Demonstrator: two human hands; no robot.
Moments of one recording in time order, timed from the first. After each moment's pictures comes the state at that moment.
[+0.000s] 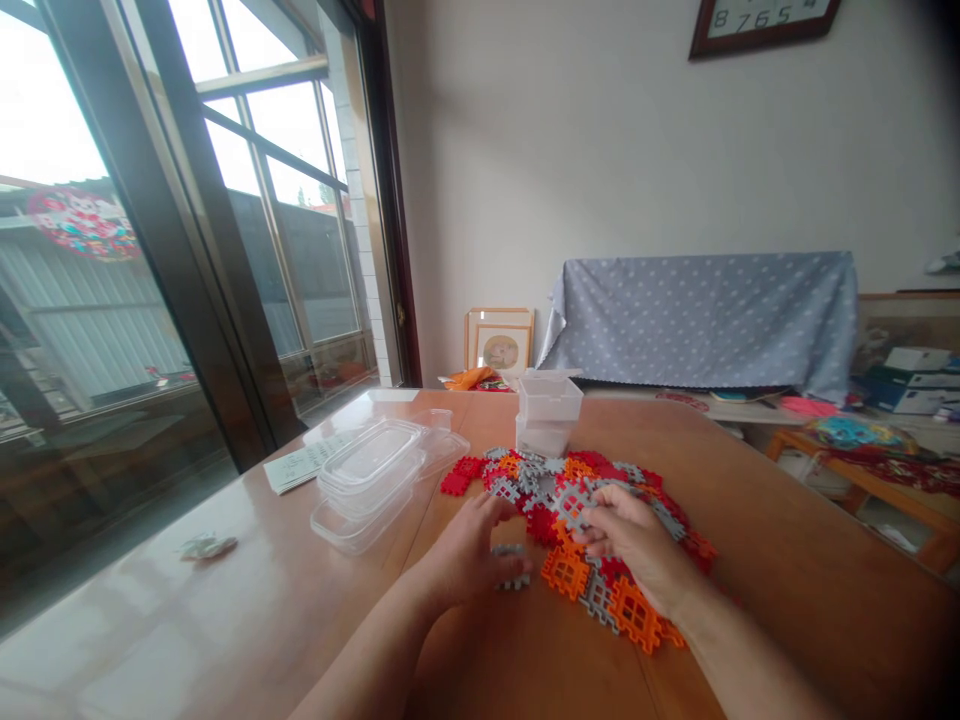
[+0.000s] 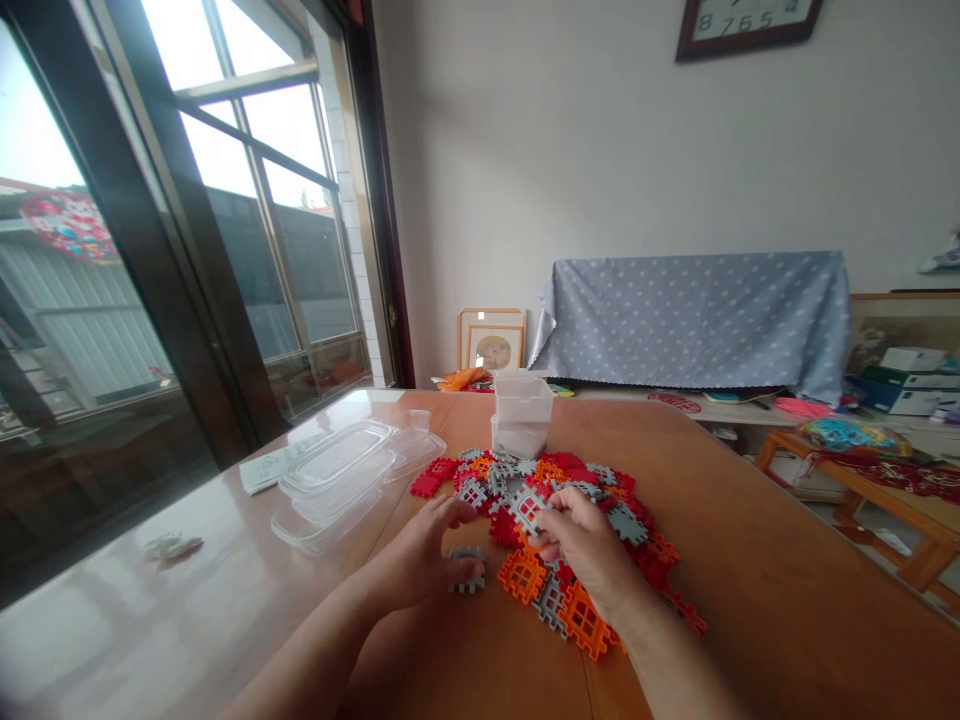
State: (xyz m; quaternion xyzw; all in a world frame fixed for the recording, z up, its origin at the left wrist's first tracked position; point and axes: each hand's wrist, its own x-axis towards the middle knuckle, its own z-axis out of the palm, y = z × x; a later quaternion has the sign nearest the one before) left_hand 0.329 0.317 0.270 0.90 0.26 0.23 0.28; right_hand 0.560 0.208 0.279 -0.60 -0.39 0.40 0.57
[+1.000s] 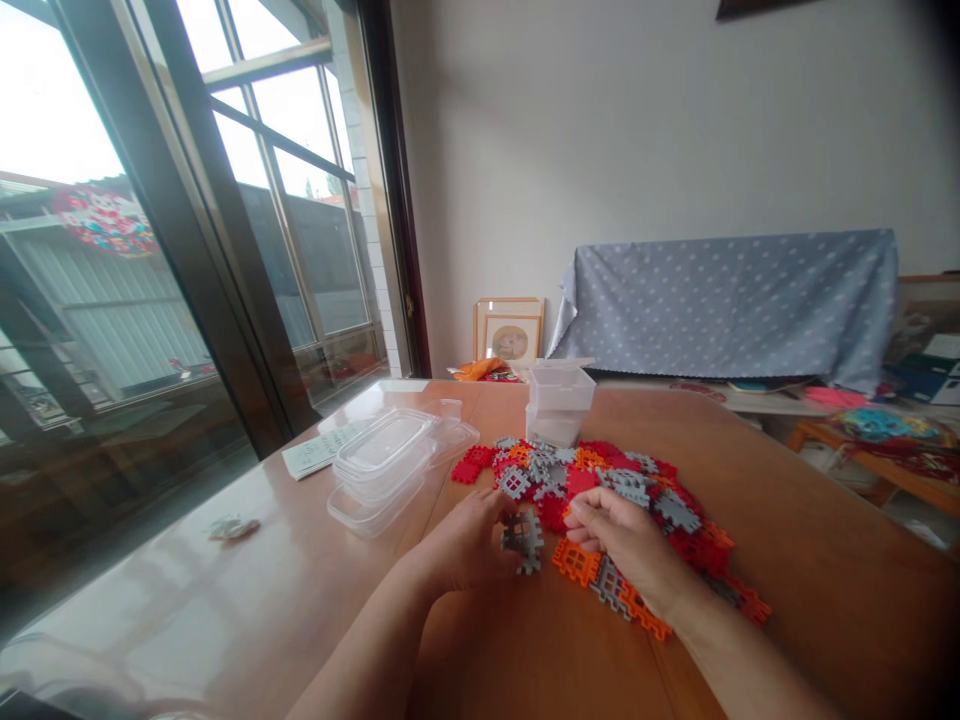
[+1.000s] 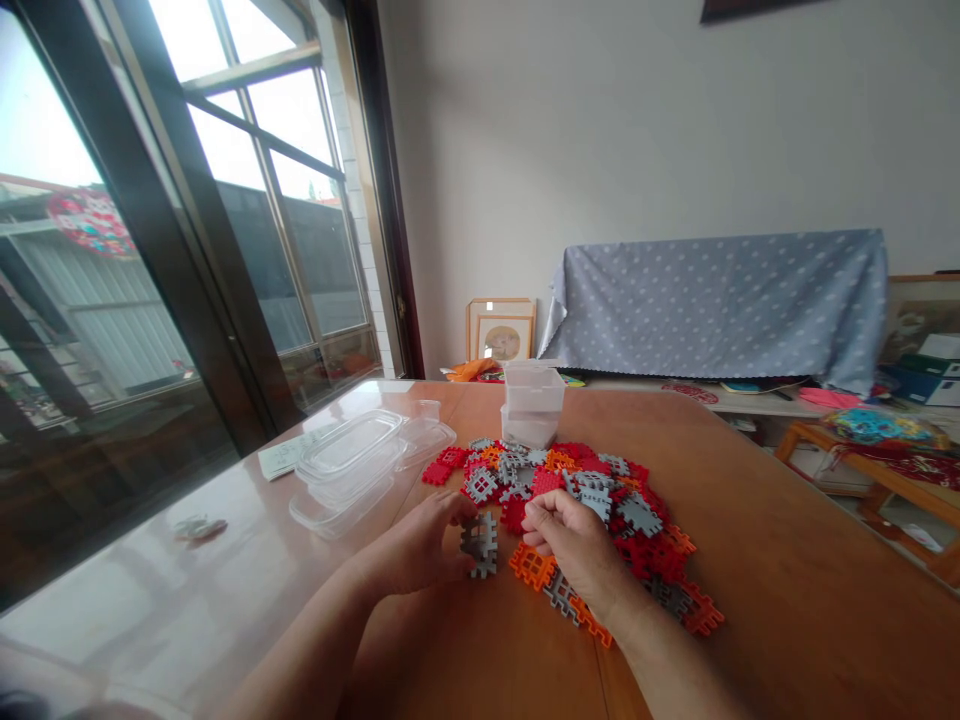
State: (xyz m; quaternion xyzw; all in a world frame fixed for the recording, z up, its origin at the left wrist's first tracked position) left_hand 0.316 0.306 0.288 0.91 0.29 0.18 0.25; right_hand 0.546 0.212 0.260 -0.59 -0.44 0.41 0.54
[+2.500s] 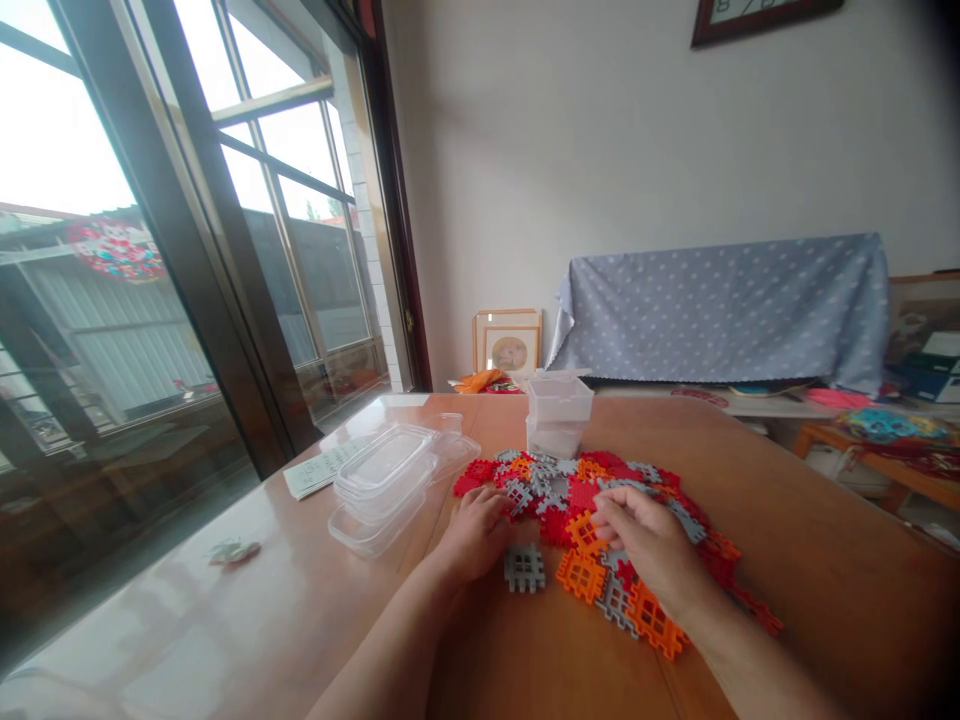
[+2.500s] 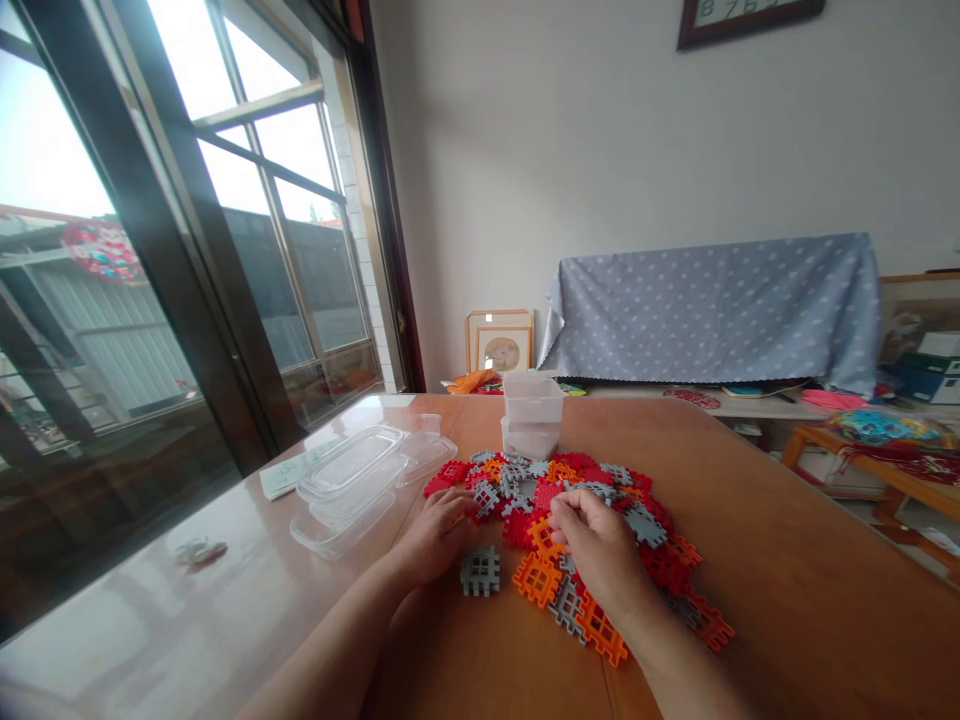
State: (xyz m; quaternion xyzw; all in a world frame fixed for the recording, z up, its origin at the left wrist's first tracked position) left_hand 0.332 0.354 0.243 0.91 0.31 0.24 0.15; right_hand 0.570 0.220 0.254 -0.63 -0.42 0.30 0.58
